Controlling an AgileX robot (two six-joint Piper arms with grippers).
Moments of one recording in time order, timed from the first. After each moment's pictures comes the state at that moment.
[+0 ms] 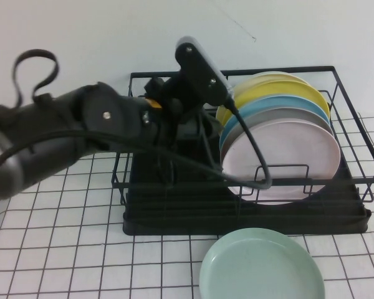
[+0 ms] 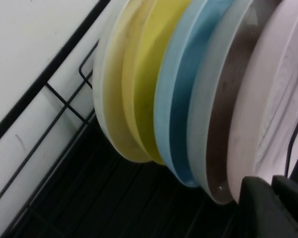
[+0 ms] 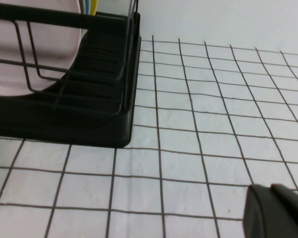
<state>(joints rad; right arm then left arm) -0.04 -0.01 0.02 0.01 0.41 -0.17 -0.57 1.58 -1.22 -0.60 0.31 1.00</state>
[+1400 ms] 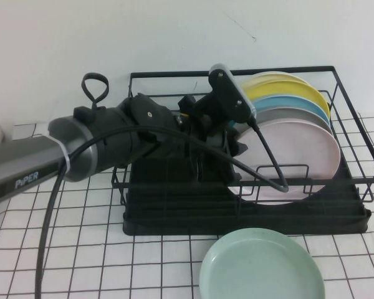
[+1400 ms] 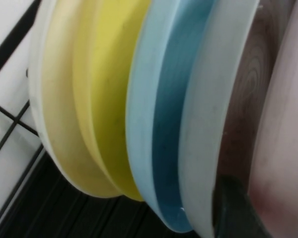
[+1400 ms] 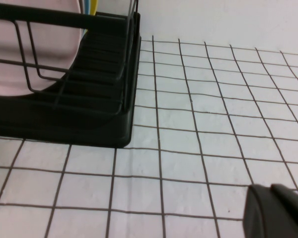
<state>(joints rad) -0.04 -0.01 0.02 0.01 0.41 -0.17 -0.57 1.85 -1.34 -0.94 0.29 1.38</state>
